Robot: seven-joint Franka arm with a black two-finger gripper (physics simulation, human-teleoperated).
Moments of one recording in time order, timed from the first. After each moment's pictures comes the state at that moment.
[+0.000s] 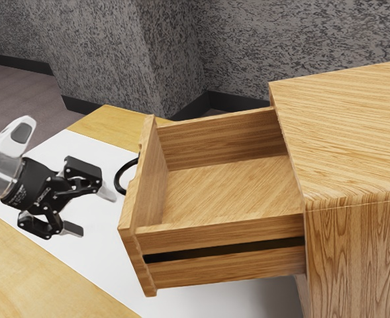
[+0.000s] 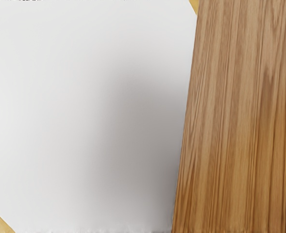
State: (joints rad) arm -0.13 -0.84 0.23 -2.47 -0.21 2.18 -0.74
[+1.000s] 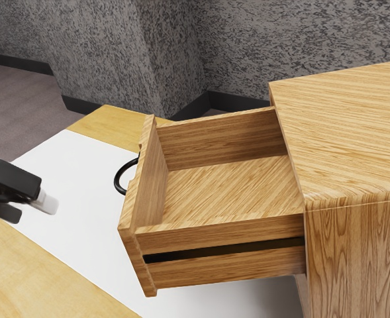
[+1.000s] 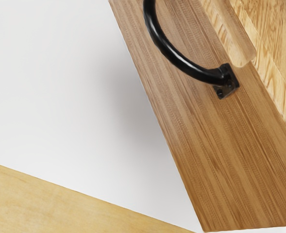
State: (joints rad) arm -0.20 -1.00 0.14 -2.28 -0.03 1.82 -0.49
